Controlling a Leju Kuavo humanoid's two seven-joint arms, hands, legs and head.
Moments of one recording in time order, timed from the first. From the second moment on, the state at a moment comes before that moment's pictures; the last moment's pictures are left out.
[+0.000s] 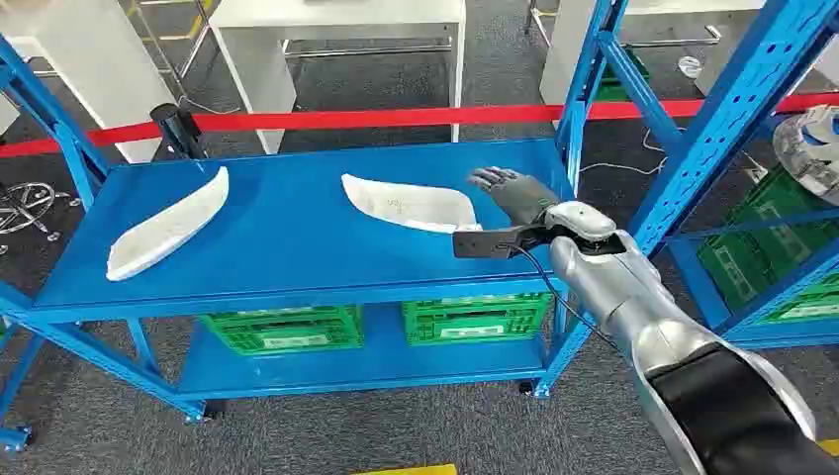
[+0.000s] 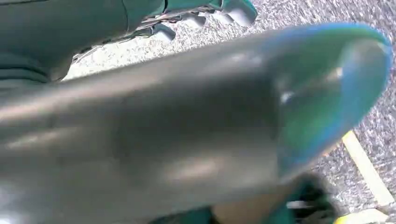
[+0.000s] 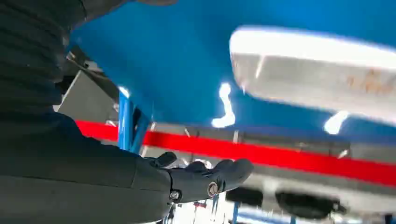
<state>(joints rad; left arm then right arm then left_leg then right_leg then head) -0.09 -0.16 0.84 -0.20 -1.14 0.02 -0.27 -0.91 -0.03 0.66 -0.34 1.07 0.26 -0.46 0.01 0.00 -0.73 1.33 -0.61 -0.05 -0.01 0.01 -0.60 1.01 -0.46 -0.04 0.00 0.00</state>
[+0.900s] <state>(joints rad) -0.08 -0.20 0.86 -0.19 -1.13 0.06 -0.25 -0.89 0.05 0.94 -0.31 1.18 0.29 -0.42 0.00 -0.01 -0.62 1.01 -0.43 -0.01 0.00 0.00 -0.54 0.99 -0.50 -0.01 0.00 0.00</state>
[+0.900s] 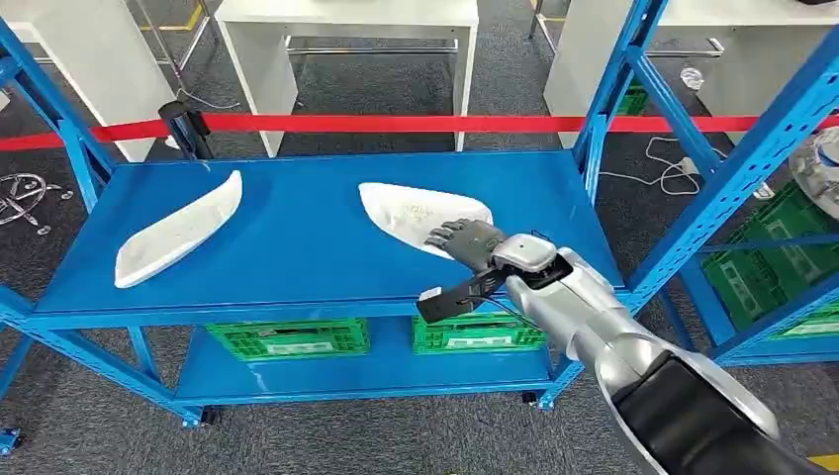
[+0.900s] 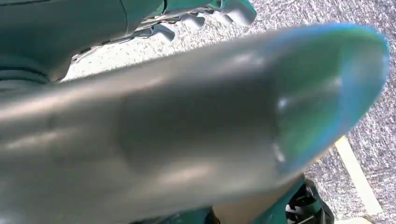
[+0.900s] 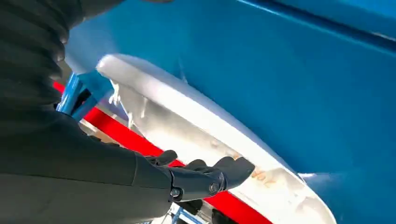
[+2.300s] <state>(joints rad) -0.07 -0.20 0.87 -0.19 -1.15 0.30 -0.41 -0.89 -0.04 0.96 -0.29 1.08 0.23 -0.35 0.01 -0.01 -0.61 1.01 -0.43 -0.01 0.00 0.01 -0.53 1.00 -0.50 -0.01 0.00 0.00</state>
